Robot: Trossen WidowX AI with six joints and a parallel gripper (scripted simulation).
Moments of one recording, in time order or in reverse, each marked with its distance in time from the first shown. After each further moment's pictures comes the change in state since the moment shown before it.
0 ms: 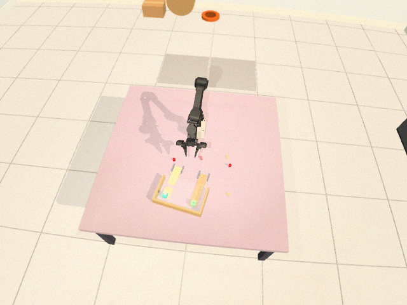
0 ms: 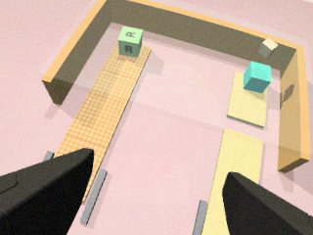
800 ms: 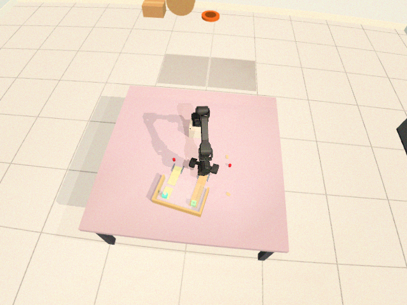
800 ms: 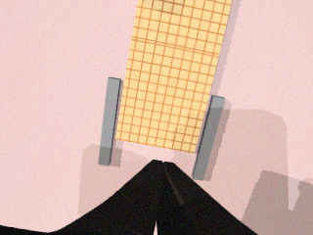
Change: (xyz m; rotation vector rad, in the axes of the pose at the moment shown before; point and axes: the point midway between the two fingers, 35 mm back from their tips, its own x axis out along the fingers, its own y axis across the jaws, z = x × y) arm 0.112 0.090 -0.035 0.146 0.780 -0.091
